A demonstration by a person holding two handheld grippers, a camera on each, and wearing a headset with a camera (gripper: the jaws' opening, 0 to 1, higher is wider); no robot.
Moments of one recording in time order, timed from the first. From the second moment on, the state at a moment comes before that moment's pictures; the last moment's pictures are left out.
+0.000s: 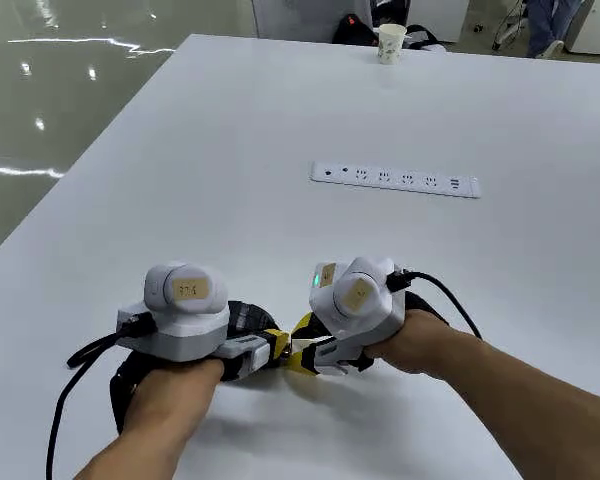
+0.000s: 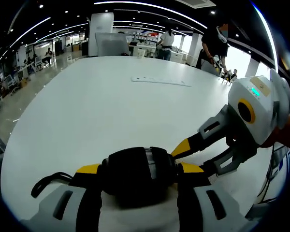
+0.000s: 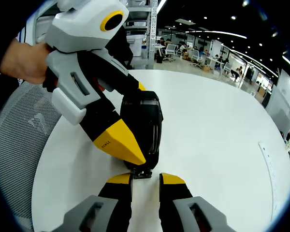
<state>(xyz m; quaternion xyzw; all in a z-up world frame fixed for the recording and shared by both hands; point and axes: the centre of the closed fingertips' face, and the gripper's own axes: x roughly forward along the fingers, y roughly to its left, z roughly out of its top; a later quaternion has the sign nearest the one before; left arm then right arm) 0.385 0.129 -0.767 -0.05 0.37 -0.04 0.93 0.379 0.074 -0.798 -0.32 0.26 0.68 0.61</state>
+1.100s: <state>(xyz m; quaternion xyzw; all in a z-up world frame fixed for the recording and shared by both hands) 0.355 0.124 -0.753 -0.02 0.35 -0.11 0.93 0.369 0.012 -0.775 -0.28 0.27 0.62 0.68</state>
